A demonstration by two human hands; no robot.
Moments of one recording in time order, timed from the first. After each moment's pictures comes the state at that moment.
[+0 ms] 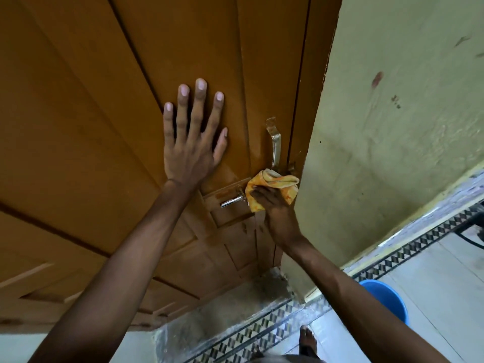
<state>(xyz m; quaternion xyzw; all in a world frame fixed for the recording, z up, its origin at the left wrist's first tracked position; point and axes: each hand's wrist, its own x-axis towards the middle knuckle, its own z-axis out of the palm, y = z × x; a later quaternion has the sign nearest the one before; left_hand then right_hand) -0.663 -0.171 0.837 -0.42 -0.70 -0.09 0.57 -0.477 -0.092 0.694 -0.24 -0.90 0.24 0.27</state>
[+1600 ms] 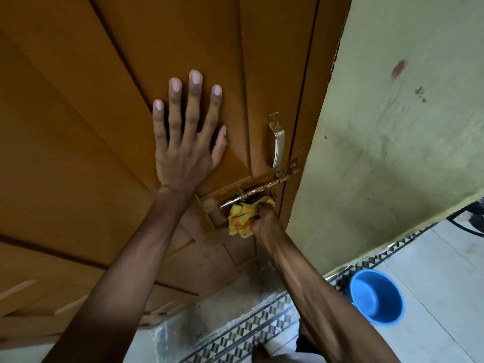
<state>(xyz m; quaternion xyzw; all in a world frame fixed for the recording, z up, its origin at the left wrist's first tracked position) -0.669 -0.167 0.829 -0.41 -0.69 -0.07 0.60 -0.539 -0.108 0.693 -0.48 -0.18 0.82 0.24</state>
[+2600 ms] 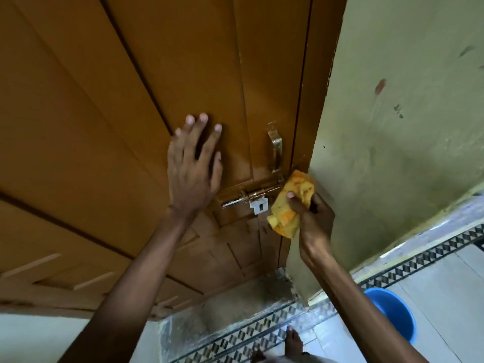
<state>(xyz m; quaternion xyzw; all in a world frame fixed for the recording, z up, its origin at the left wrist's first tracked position) -0.634 -0.193 0.820 -0.50 -0.72 -0.24 0.41 -0.434 -0.096 0.766 -0.38 -0.41 0.71 0.42</state>
